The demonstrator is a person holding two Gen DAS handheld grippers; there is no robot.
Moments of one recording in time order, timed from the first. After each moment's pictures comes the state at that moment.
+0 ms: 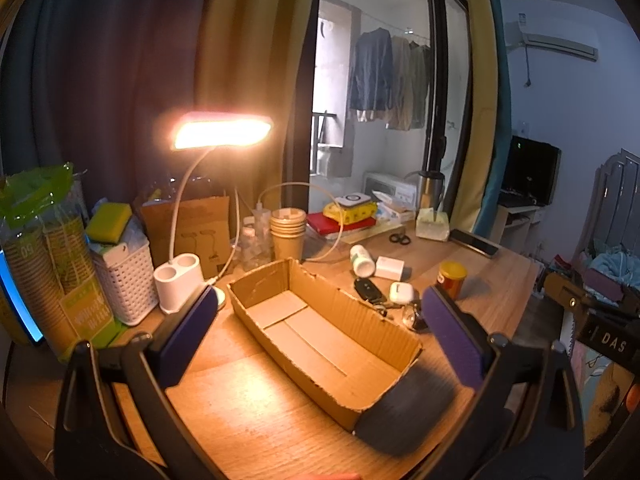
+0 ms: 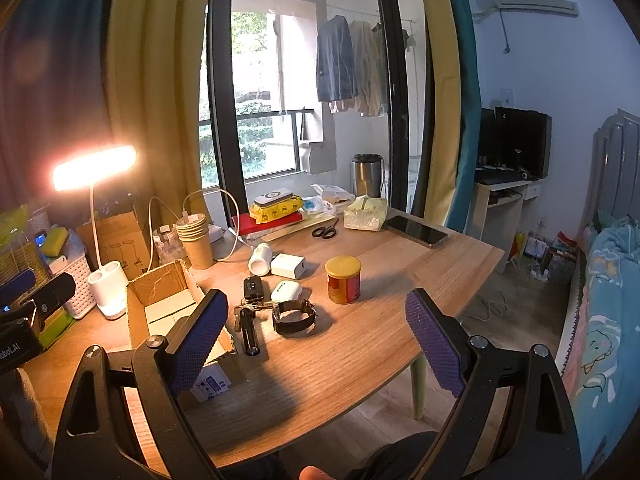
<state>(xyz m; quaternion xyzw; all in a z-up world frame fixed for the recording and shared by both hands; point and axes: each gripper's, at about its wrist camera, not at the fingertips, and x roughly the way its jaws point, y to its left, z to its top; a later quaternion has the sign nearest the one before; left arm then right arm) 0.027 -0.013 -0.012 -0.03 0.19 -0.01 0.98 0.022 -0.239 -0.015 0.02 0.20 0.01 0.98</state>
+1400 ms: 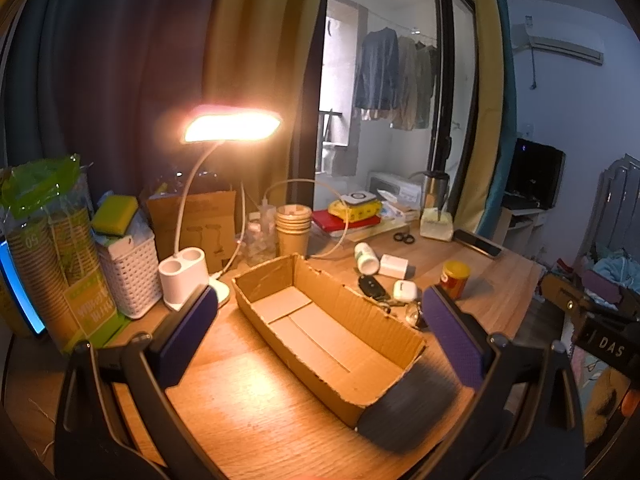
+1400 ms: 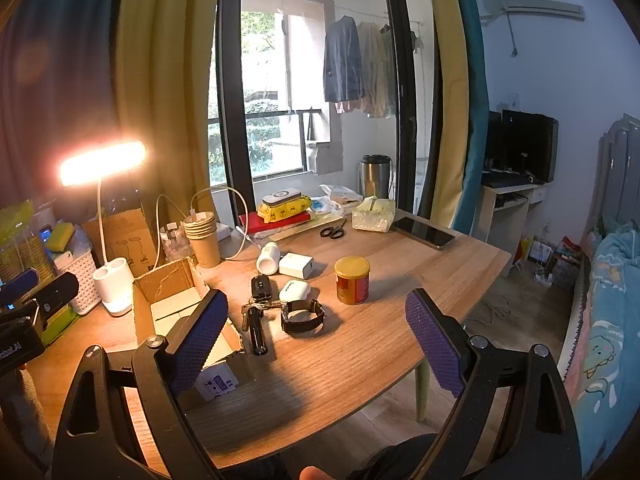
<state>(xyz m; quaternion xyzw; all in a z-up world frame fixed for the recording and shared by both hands) 0.023 -0.007 -0.014 -0.04 0.19 0.00 0.98 0.020 -0.229 -0.012 0.01 0.20 0.02 0.98</state>
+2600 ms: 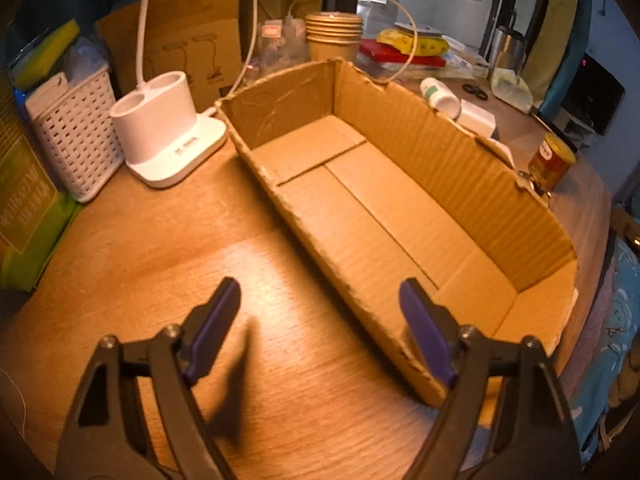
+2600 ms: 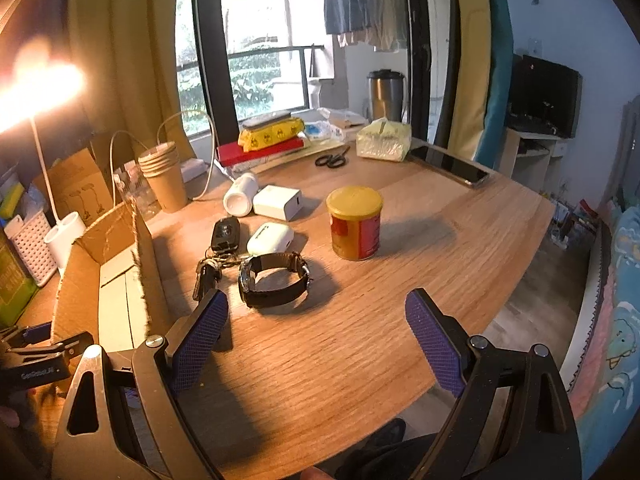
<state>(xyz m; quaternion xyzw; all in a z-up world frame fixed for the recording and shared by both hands) 0.140 0.016 -0.153 -0.06 0.46 0.04 0.89 0.136 -0.250 -0.100 0.02 0.32 0.03 0.95</state>
